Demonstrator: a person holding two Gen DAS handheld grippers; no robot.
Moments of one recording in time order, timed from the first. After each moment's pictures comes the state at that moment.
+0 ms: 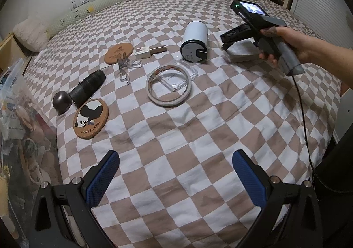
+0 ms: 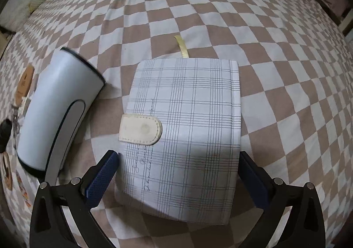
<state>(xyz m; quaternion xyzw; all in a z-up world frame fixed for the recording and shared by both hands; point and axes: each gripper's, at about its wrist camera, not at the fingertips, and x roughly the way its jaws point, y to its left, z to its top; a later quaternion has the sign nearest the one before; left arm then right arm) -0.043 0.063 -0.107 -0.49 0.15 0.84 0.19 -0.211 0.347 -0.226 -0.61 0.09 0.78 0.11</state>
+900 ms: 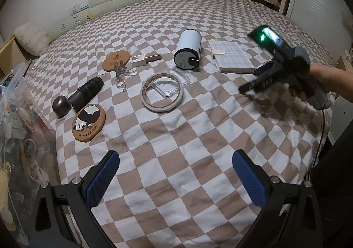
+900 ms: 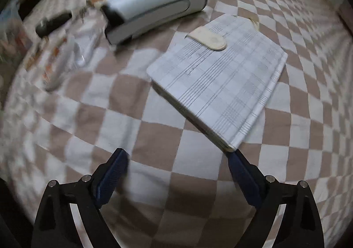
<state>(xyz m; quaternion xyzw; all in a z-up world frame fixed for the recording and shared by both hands) -0.031 0.068 -0.098 -0.46 0.14 0.85 0.20 -0.089 0.304 -0.213 -0.62 -0.02 0.78 -0.09</state>
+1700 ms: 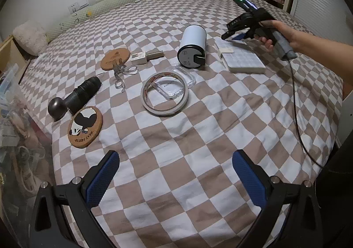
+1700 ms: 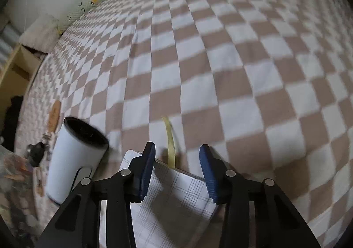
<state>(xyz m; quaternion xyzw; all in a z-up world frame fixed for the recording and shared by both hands) -0.054 0.075 -0.117 -0.47 0.14 0.85 0.19 -0.253 0.391 -0.217 -0.58 0.19 0.79 -0.05</state>
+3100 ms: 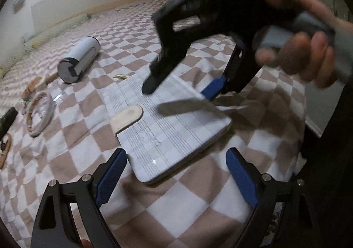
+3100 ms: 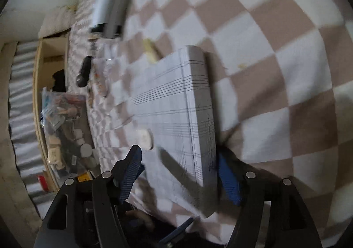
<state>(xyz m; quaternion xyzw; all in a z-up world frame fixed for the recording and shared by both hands) 0.027 0.234 -0.182 -0.39 0.15 0.84 0.33 -0.049 0.351 -0.219 -0.66 0.38 0.62 -0.15</state>
